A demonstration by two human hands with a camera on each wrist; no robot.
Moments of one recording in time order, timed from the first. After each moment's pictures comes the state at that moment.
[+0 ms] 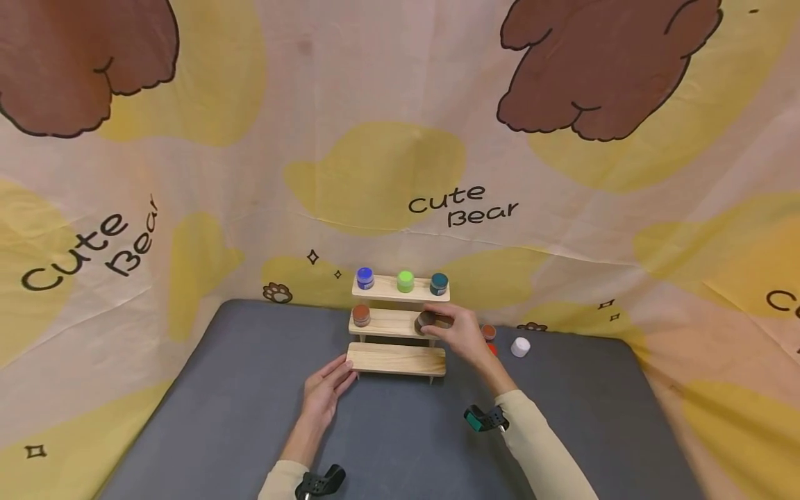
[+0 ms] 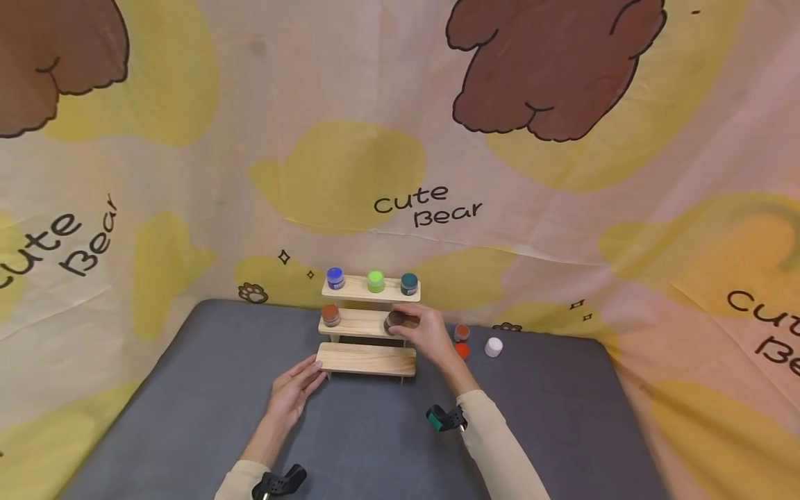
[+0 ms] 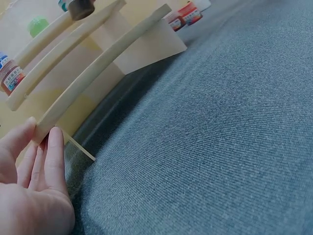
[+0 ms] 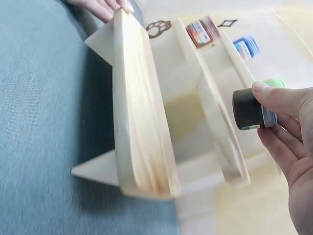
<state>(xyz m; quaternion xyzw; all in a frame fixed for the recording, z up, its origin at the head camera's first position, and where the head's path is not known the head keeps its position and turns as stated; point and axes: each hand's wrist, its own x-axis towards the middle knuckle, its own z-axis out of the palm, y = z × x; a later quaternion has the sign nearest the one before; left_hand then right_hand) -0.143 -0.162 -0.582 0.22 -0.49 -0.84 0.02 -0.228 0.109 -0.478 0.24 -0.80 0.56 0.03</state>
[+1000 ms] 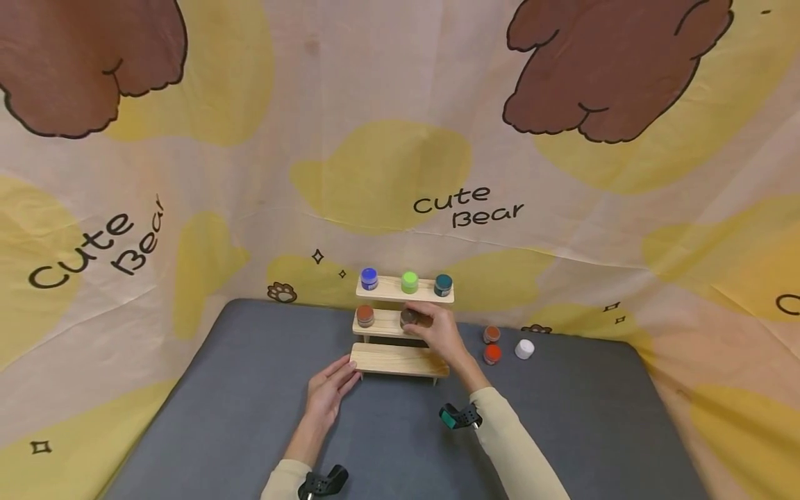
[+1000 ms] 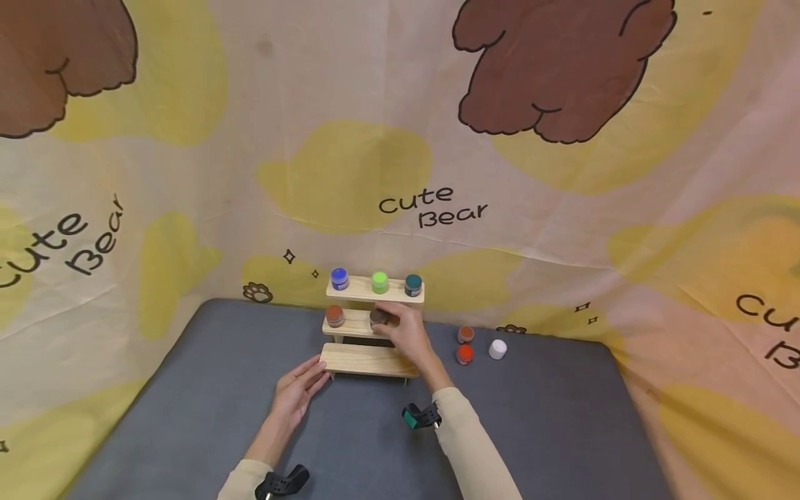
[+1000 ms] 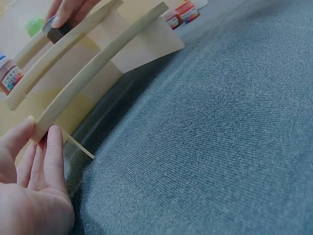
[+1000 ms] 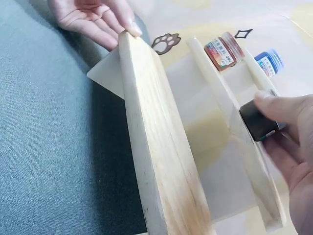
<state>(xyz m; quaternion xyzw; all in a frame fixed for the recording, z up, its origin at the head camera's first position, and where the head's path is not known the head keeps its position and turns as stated) -0.143 -0.161 -0.581 0.22 -0.49 -0.84 0.01 -0.236 0.066 -0.493 0.23 -0.83 0.50 0.07</state>
